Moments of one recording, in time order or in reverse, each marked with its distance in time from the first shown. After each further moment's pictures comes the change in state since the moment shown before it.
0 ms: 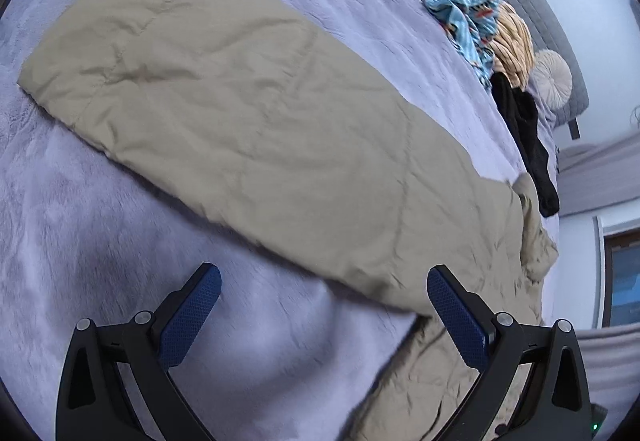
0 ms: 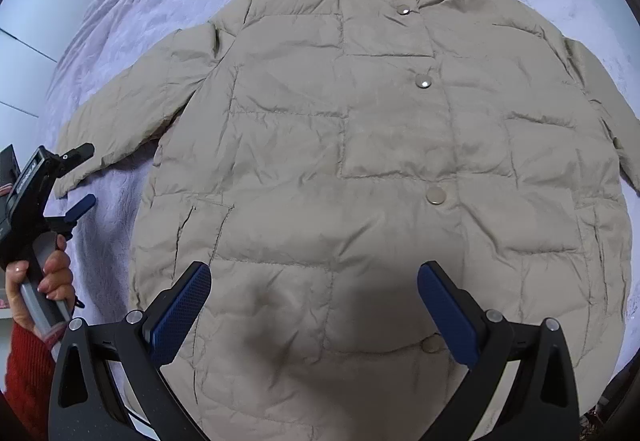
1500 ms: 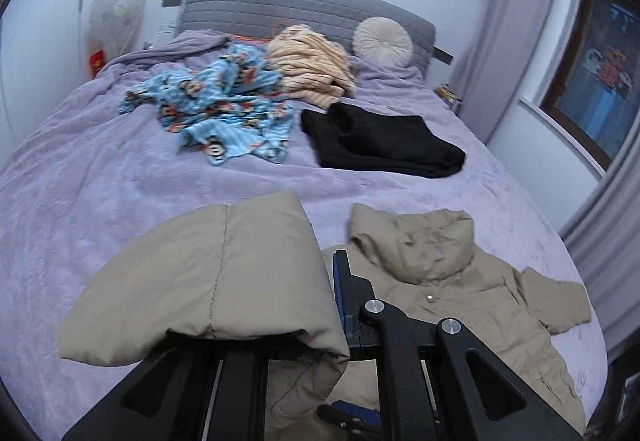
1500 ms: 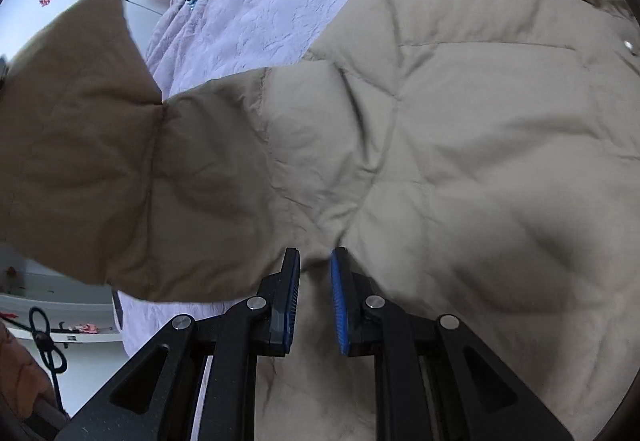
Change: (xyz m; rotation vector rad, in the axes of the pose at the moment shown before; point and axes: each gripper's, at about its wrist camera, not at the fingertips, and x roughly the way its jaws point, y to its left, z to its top) left arm -0.043 -0.279 -0.031 0.774 -0.288 -0.120; right arm 0.100 0.067 0.114 0.059 -0.038 0.449
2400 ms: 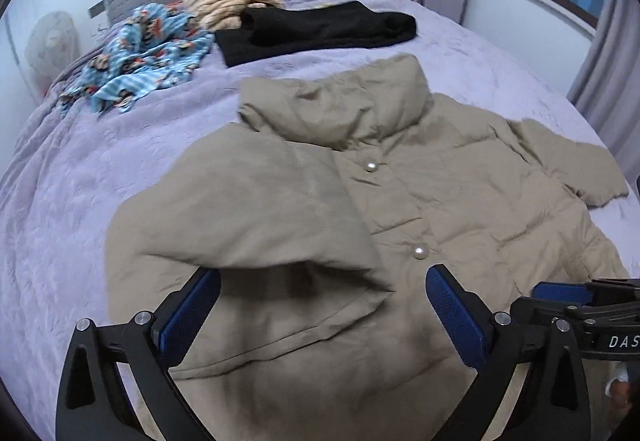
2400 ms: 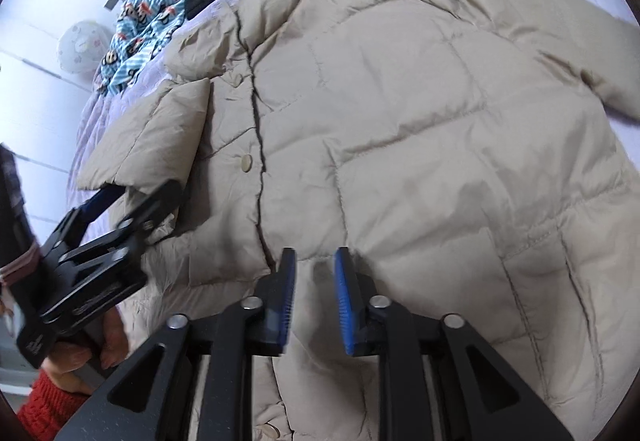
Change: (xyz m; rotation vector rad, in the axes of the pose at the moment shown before) left arm 0.047 -0.100 -0.113 0.223 0.222 0.096; right arm -0.181 -0.177 -0.074 0.155 -0.185 -0.251
